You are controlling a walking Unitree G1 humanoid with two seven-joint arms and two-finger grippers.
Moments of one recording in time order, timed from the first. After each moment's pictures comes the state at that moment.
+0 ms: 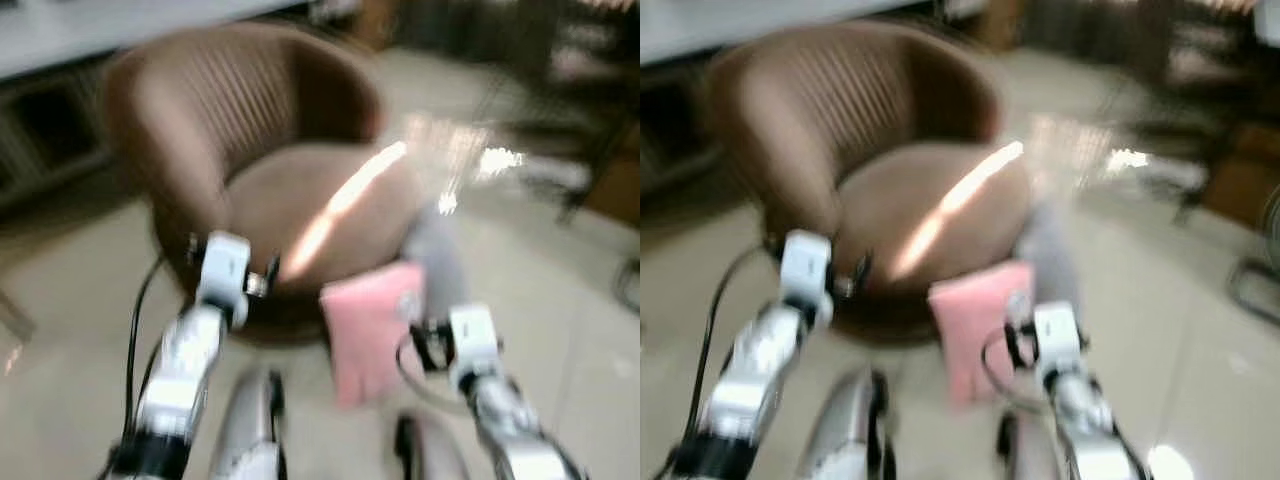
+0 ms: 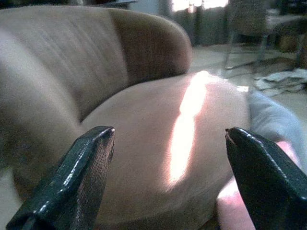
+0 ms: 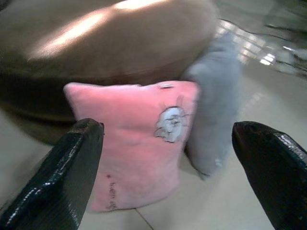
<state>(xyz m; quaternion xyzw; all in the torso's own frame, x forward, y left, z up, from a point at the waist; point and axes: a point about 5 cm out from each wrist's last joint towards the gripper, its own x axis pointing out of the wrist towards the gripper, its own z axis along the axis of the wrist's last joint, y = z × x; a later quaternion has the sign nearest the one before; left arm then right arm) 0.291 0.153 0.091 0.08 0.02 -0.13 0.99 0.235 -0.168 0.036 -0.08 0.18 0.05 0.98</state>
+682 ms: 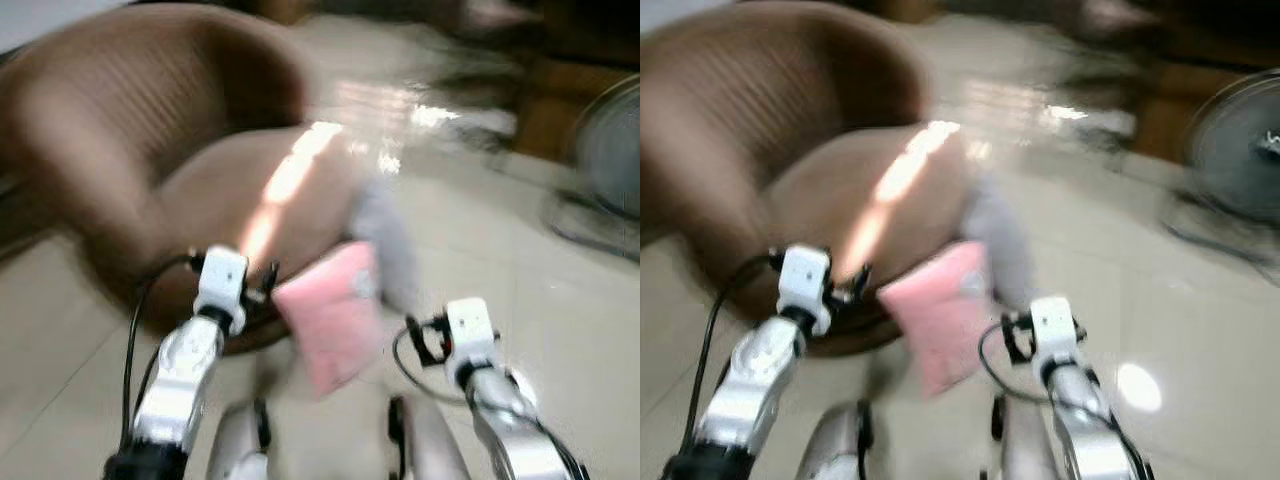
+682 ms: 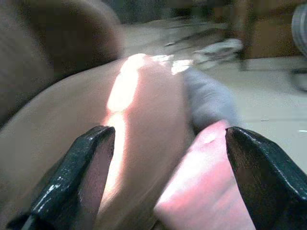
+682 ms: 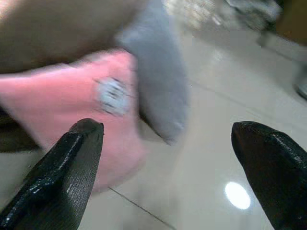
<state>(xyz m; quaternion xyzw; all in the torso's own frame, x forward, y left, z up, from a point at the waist) 0.290 0.147 0.086 0.08 0.03 -0.15 0.99 0.235 -0.171 0.031 -0.08 0.19 0.05 0.98</state>
